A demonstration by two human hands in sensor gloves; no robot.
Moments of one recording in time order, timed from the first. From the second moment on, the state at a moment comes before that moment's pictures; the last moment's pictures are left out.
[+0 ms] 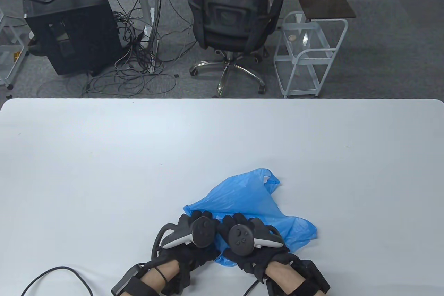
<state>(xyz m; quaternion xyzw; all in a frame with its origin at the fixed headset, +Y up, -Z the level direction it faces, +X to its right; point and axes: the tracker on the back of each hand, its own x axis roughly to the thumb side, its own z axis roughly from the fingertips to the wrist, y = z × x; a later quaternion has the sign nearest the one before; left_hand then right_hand) -0.111 -0.803 -0.264 -0.27 -0.22 0.08 0.93 0.057 -0.814 -0.258 0.33 0.30 0.89 0.09</state>
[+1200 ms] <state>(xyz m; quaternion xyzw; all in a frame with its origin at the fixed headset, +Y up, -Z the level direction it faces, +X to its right) -0.113 -0.805 -0.267 -0.29 -0.21 0.08 0.93 0.101 -0.768 -0.294 0.24 0.22 0.92 0.22</state>
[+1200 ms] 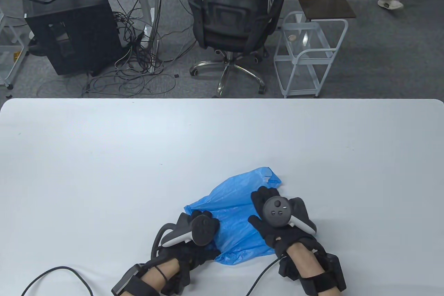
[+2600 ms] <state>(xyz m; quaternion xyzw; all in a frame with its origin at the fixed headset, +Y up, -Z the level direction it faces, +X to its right) -0.142 -0.761 -0.273 -0.06 -0.19 0.13 0.97 0.141 -0.815 -0.341 0.05 0.32 0.92 0.24</state>
